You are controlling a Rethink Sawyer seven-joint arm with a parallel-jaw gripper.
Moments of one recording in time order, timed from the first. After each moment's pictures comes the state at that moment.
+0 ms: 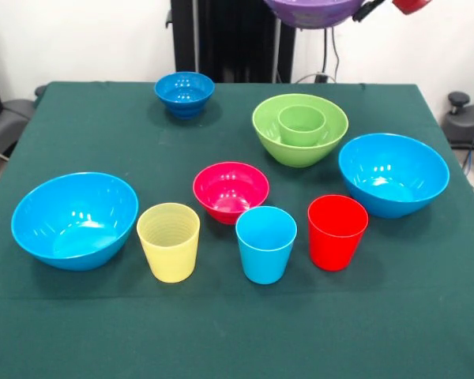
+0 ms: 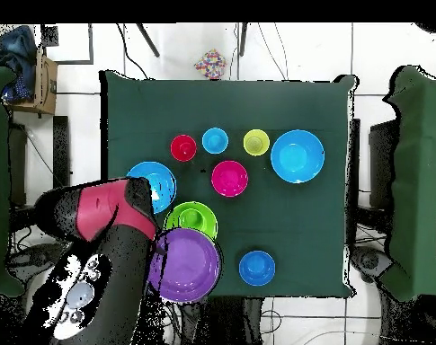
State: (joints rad) arm 0.42 -0.56 -0.40 1.48 -0.05 1.27 2.39
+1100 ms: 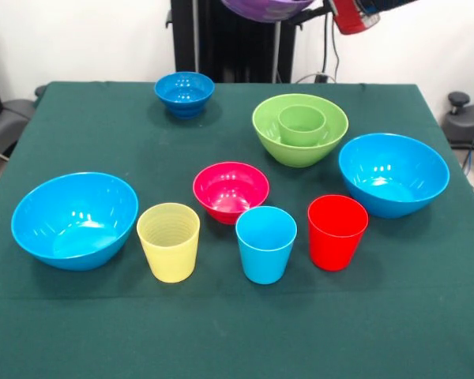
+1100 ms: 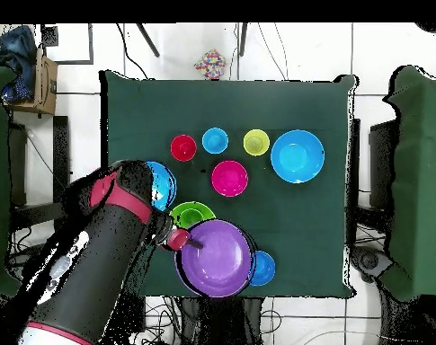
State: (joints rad) arm 0.49 -0.33 -0.60 1.31 -0.18 1.35 2.41
